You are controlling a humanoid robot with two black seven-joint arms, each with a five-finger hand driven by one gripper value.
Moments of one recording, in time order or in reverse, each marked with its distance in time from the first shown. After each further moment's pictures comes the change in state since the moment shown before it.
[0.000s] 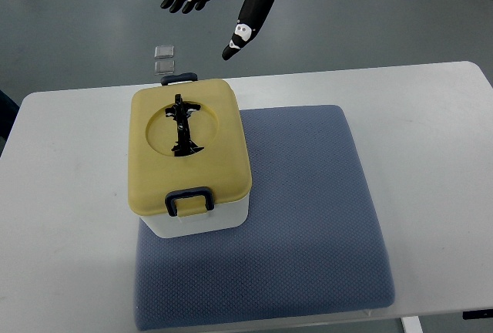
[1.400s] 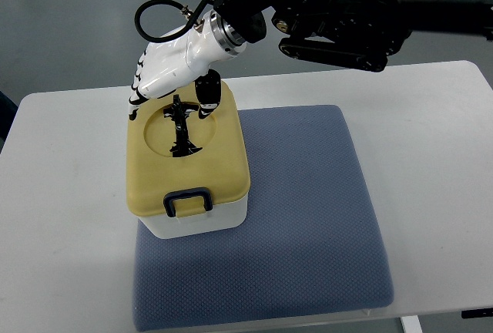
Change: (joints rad) left arm 0.000 0.000 0.001 0.000 0.000 0.000 0.000; right arm 0.144 0.148 -0.158 0.317 -0.558 -0.543 0.000
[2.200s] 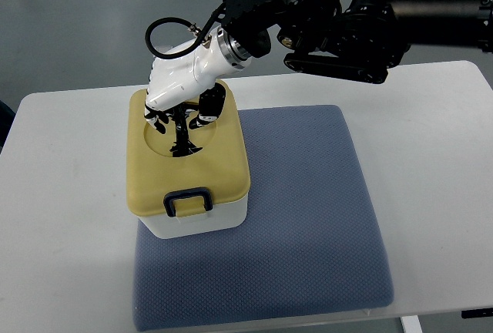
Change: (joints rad) left arm 0.000 0.000 0.000 0.000 0.000 0.000 0.000; right arm -0.039 0.000 -0.020 -0.003 -0.016 -0.040 0.000
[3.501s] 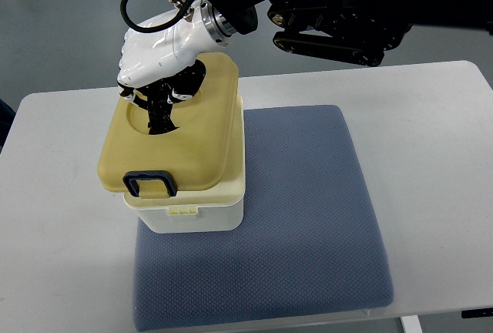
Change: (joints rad) left arm 0.000 0.000 0.000 0.000 0.000 0.000 0.000; right arm 0.068 0.000 0.053 -0.009 0.005 -0.055 0.000
